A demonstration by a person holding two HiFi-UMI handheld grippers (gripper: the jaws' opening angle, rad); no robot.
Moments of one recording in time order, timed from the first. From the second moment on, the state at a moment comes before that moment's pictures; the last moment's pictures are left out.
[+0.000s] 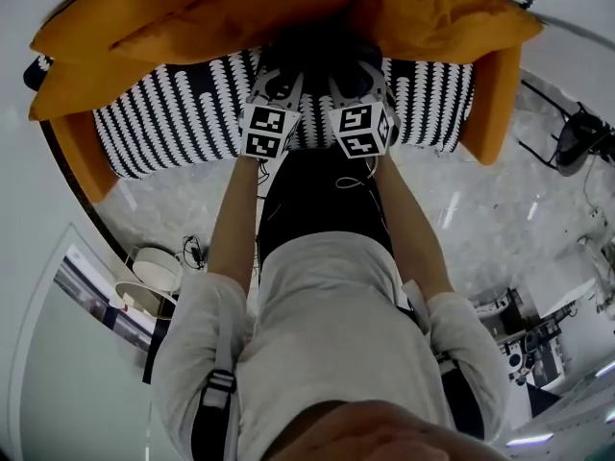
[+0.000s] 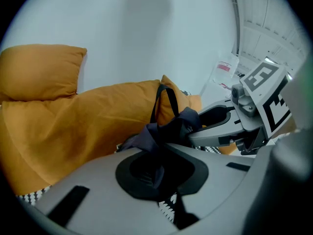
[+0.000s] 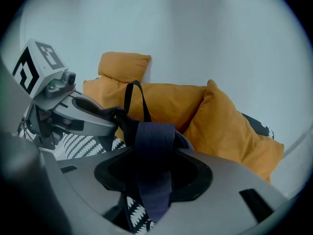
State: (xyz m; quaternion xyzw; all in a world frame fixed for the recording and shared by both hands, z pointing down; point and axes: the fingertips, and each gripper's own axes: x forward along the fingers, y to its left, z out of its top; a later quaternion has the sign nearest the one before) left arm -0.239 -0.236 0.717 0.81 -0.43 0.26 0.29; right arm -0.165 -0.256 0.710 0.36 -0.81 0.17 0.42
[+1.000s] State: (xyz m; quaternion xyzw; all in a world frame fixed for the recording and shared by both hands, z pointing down) left arm -0.213 -0.185 0.679 0.82 -0.42 0.25 0.29; right arm -0.147 -0.197 0.663 0.38 -0.82 0.18 0.39
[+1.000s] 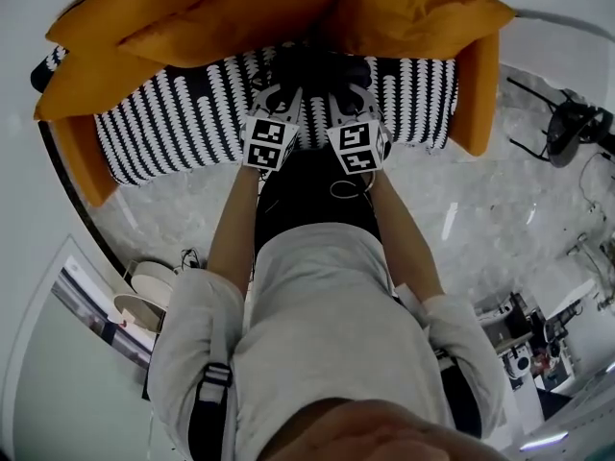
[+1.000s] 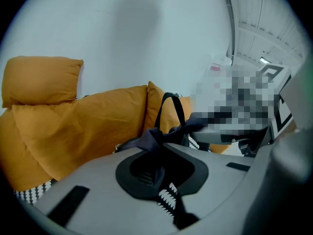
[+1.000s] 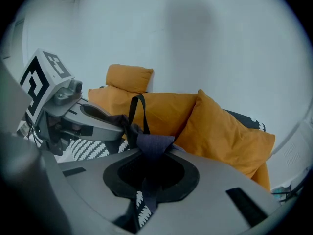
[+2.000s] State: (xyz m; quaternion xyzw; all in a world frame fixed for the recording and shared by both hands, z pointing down) left arm -0.198 -0.139 0.645 0.83 -0.41 0.26 0.26; right arm -0.138 -0.138 0.631 0.45 -0.81 0.23 0.31
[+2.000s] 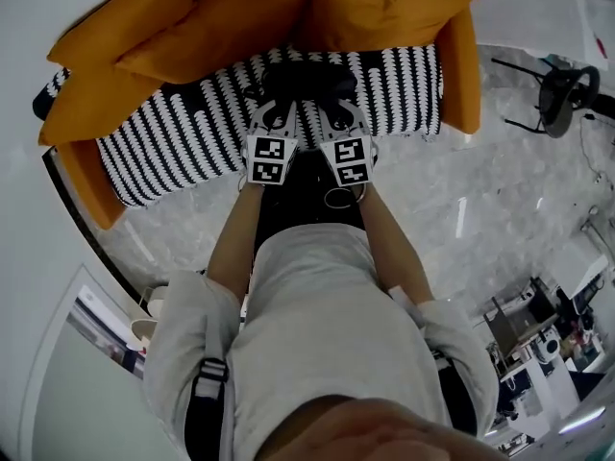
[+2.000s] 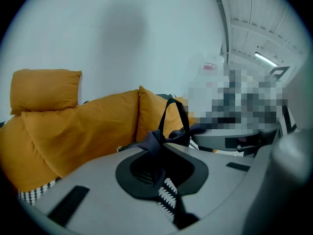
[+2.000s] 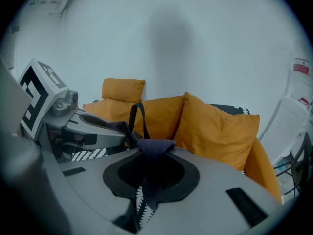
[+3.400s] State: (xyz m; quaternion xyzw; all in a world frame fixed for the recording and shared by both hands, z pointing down) left arm -0.170 -0.053 0.606 0.80 -0.49 0.24 0.24; right arm -0.099 -0.052 0.601 0.44 -0.83 0.23 0.24
